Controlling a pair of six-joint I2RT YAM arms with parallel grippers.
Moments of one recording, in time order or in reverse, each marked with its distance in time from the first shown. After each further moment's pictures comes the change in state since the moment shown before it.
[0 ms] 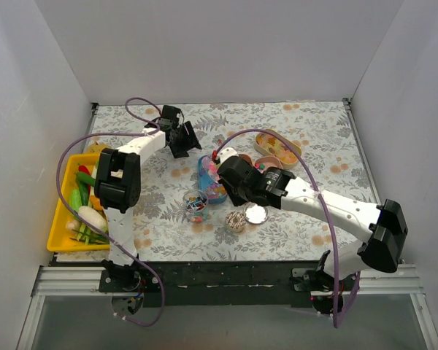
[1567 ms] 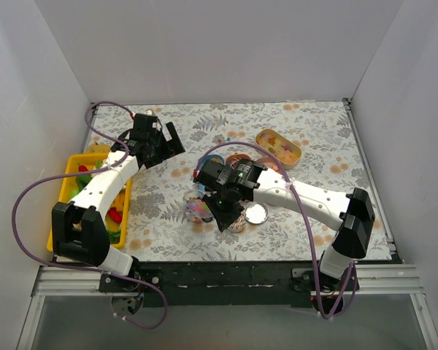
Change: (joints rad) left arm 0.021 -0.624 -0.346 -0.119 -0.185 0.050; right arm 0.101 0.209 0.304 -0.432 -0.408 0.164
